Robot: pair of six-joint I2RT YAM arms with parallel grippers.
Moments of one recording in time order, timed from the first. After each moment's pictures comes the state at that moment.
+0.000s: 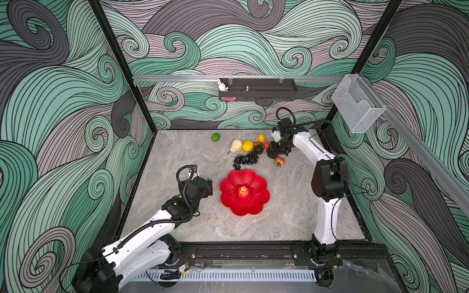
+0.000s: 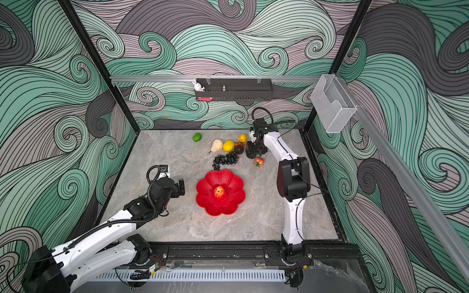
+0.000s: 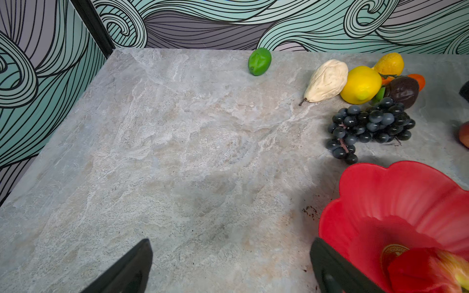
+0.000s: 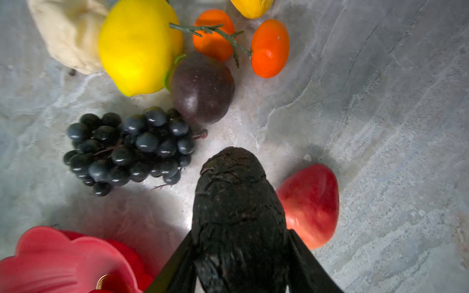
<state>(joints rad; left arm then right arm) -0.64 0.91 0.54 -0.28 -0.60 -0.43 0.22 2.05 1.80 -0.93 -0.16 0.06</state>
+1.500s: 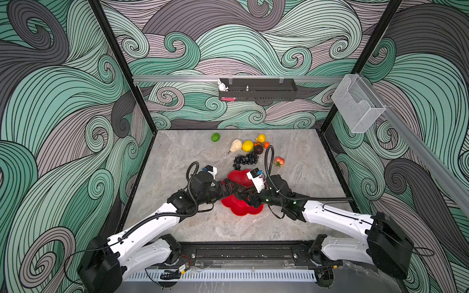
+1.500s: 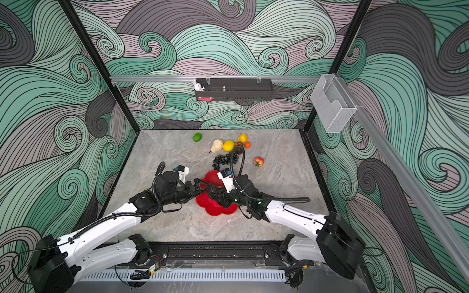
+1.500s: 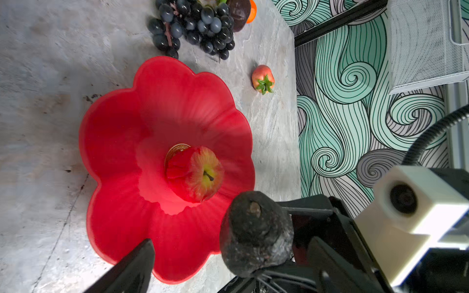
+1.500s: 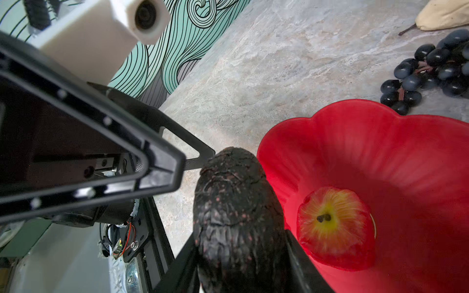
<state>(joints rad) -0.70 1.02 0.66 -0.22 0.20 -1.03 0.87 1.24 0.61 0.15 -0.24 0.37</state>
